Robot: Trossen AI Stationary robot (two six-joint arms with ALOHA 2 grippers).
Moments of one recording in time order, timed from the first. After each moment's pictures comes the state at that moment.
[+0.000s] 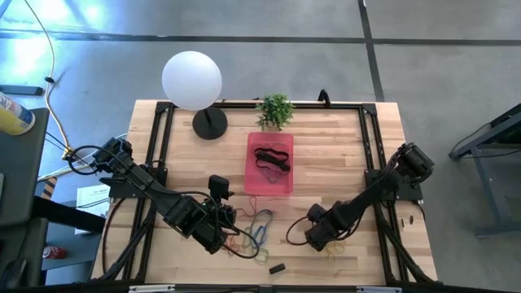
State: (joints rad) left arm -0.52 1.68 1.49 -1.17 -0.75 -0.21; right arm 0.59 1.79 1.00 -0.77 0.04 1.33
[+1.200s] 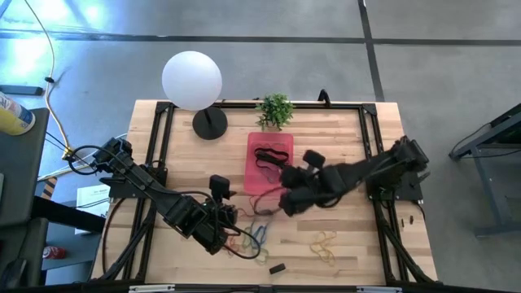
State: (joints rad) left arm -0.52 1.68 1.49 -1.13 -0.79 -0.21; right arm 0.36 1.77 1.77 -1.29 0.65 0.70
